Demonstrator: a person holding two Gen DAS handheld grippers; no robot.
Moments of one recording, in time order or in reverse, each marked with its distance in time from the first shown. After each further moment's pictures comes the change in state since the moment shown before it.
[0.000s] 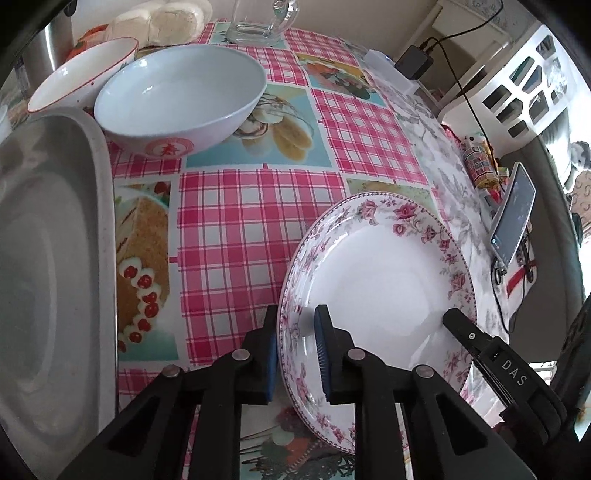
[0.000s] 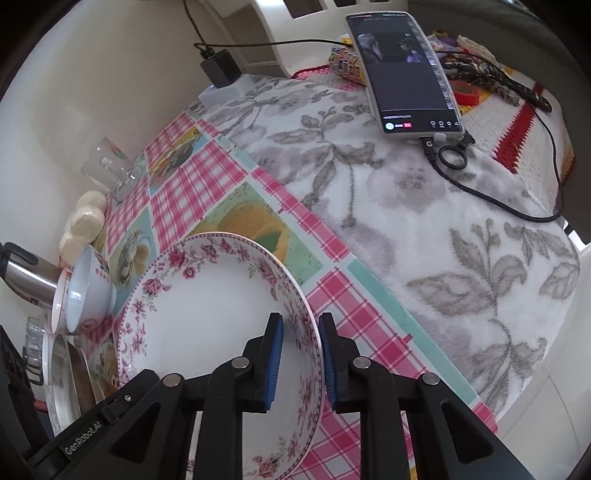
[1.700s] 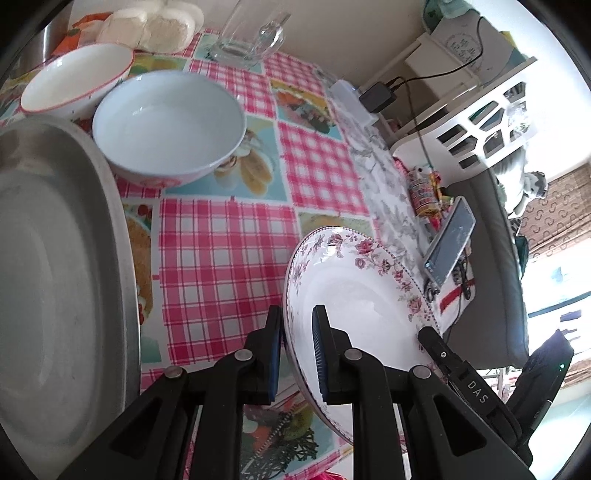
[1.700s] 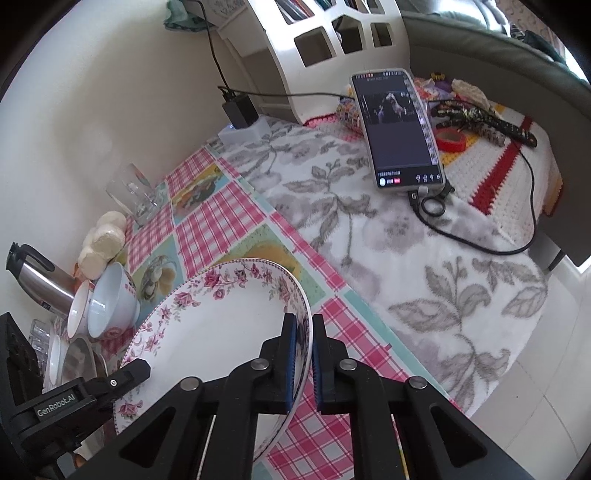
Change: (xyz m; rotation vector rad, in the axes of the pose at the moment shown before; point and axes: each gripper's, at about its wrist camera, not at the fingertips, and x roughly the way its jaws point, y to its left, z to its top) left arm -0.037 0.010 0.011 -0.052 -0.040 -0.257; right arm -0.052 0.009 -0.002 -0.045 -0.160 0.009
